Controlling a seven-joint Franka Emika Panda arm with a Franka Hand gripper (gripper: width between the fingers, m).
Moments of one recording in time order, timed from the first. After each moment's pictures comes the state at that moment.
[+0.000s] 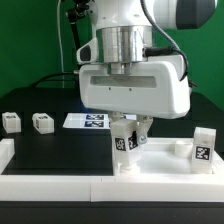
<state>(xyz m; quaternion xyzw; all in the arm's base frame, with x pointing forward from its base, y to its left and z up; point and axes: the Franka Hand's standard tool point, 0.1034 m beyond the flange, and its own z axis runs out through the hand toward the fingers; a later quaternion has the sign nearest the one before) 0.613 0.004 0.071 -0.89 0.45 -0.05 0.06</state>
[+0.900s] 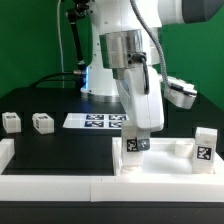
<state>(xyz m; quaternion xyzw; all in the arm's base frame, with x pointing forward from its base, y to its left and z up) 0.623 0.019 0.069 -0.72 0.69 0.02 0.08</state>
